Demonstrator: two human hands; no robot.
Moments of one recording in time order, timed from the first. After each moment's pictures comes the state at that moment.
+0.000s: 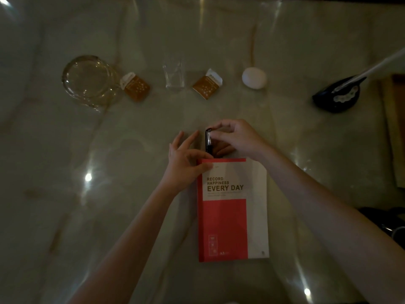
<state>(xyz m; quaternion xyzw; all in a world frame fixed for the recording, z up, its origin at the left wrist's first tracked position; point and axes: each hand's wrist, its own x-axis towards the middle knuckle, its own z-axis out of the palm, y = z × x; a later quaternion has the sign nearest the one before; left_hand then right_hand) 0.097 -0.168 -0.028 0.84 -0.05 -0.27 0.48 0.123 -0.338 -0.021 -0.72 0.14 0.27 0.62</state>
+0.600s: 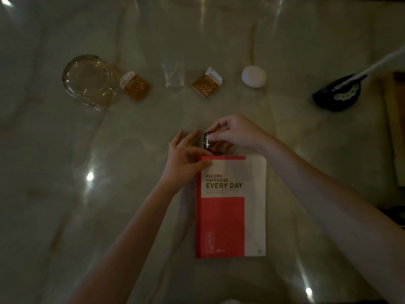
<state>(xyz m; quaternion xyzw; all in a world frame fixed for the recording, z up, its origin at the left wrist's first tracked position) 0.099 -0.169 -0.030 0.83 -0.03 -0.27 0.49 0.136 -0.339 -0.010 -0.75 0.12 0.33 0.56</state>
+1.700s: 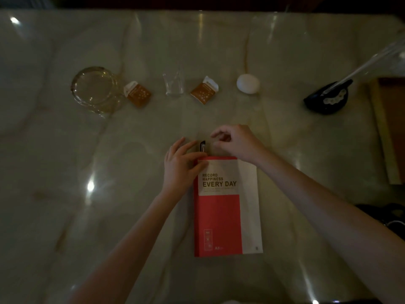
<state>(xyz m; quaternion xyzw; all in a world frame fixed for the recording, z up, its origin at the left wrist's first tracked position) 0.085 -0.167 -0.047 0.90 -0.10 -0.13 0.40 0.109 -0.342 -0.008 -0.89 0.03 0.20 0.41</state>
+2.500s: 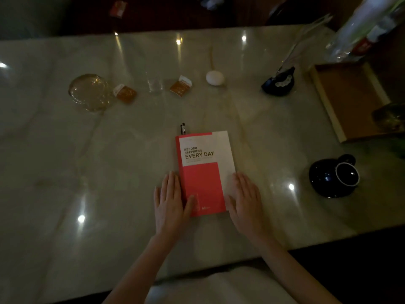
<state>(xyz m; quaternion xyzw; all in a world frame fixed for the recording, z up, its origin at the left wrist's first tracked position) -0.076 -0.138 -0.062 0.96 -0.12 -0.14 0.20 -0.138 -0.320 -0.052 -0.97 0.15 0.07 0.20</state>
